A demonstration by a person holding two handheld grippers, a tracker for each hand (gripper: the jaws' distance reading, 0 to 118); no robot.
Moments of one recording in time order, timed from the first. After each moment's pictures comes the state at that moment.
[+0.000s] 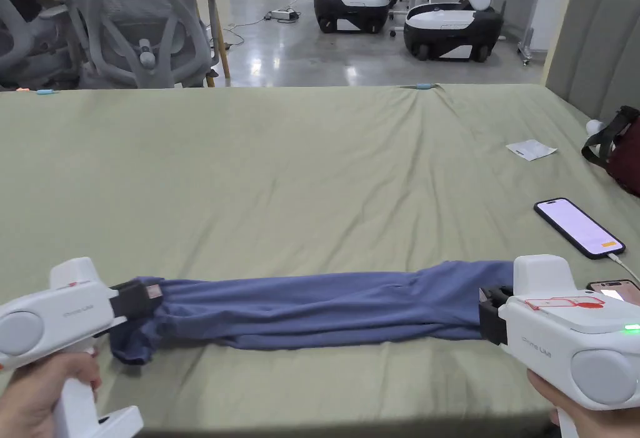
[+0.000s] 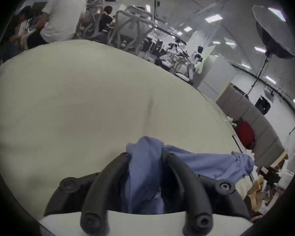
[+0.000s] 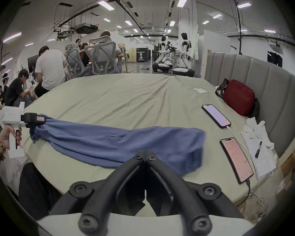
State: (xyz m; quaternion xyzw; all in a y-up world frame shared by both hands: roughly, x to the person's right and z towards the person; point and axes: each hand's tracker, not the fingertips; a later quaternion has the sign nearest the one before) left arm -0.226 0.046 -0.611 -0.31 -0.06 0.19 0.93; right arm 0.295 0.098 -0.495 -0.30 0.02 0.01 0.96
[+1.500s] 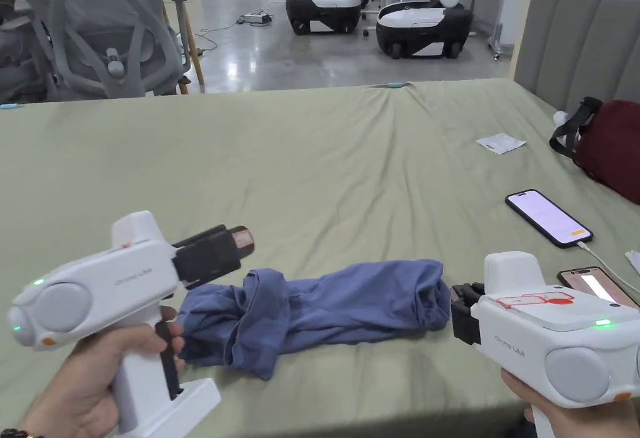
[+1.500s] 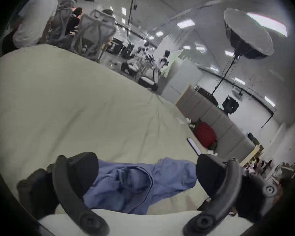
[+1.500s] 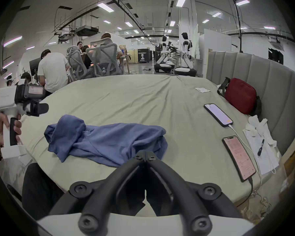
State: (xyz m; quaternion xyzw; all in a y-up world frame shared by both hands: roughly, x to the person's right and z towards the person) left arm -0.108 0.120 -0.598 -0.25 -0.23 0.25 0.91; right arm 0.292 0.098 -0.487 -0.29 0.03 0.00 0.96
